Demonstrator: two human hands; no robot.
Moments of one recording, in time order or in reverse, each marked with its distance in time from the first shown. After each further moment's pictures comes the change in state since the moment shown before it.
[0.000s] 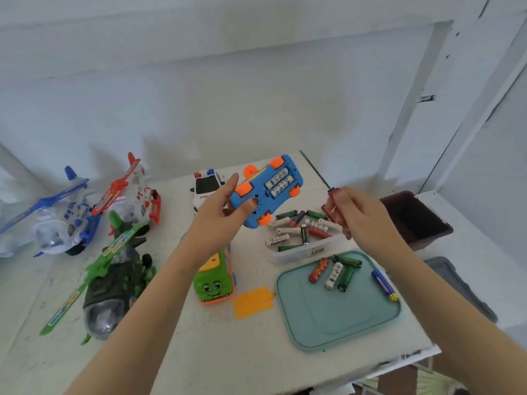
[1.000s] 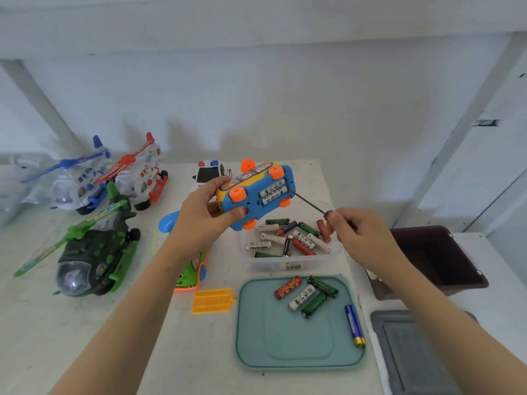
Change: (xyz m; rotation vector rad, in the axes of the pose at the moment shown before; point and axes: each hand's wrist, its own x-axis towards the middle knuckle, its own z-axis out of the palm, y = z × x) left_hand 0.004 -0.006 0.039 0.000 0.266 -0.020; right_hand 0.054 0.058 -0.038 -0.130 -0.277 -0.253
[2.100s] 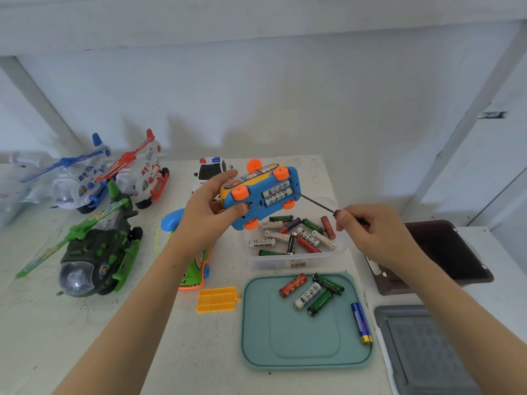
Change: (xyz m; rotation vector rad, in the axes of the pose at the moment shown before) left_hand 0.004 -0.007 0.002 -0.083 -0.030 0.026; right_hand -0.001 0.000 -0.011 -0.040 -0.042 -0.033
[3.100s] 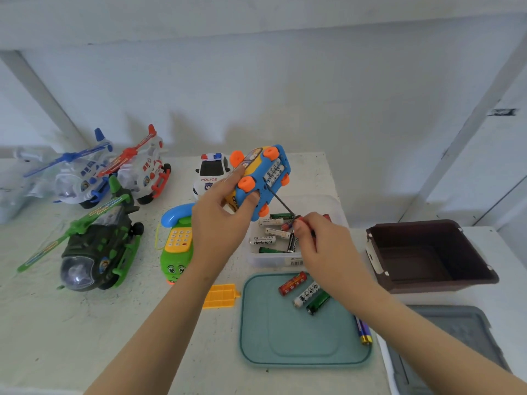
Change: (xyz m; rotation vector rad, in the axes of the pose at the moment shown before) left_hand -0.012 0.001 0.036 0.135 0.333 0.104; right_hand -0.014 -0.034 0.064 -0.022 0.036 0.016
